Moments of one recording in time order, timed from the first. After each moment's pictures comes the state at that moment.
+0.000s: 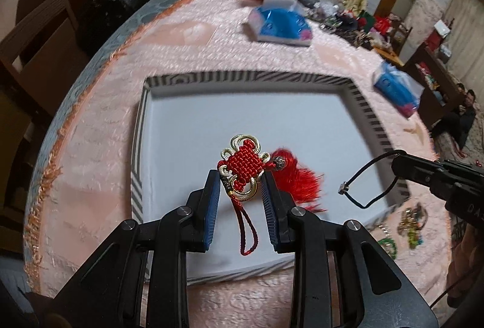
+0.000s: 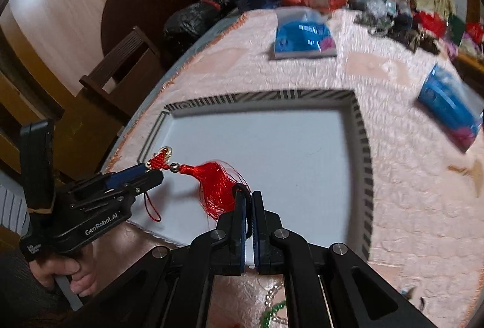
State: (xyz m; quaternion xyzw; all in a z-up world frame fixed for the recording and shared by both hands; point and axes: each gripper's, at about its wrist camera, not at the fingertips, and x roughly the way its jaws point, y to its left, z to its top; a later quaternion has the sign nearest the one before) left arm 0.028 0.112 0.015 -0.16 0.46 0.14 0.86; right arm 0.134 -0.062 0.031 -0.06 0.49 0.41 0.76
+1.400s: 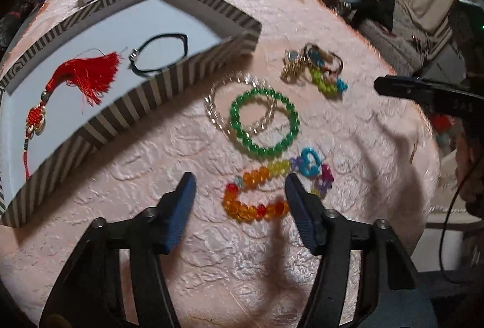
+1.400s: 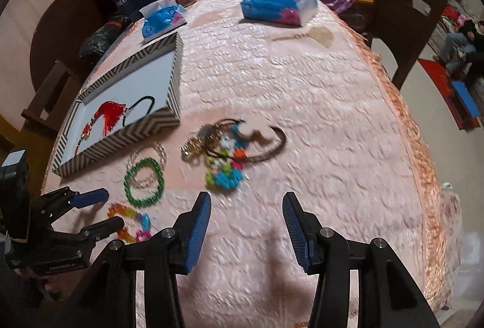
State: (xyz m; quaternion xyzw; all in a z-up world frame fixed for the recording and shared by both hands) left arm -0.009 -0.064 -0.038 -0.01 0.54 -0.11 0.84; right arm 0.066 -0.287 -0.009 0.00 0.52 0.22 0.82
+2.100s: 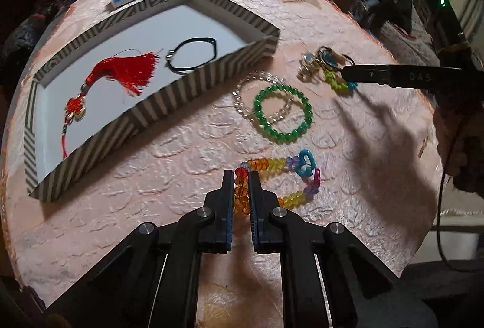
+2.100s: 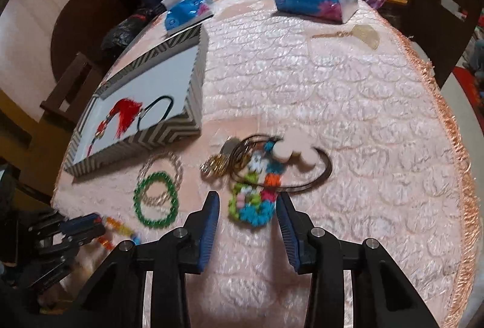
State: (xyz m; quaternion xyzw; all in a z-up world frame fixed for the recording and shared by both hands) left arm -0.039 -0.048 -0.017 -0.01 0.53 -0.05 0.85; right arm 0.097 -0.255 -0.029 0.01 0.52 0.29 0.80
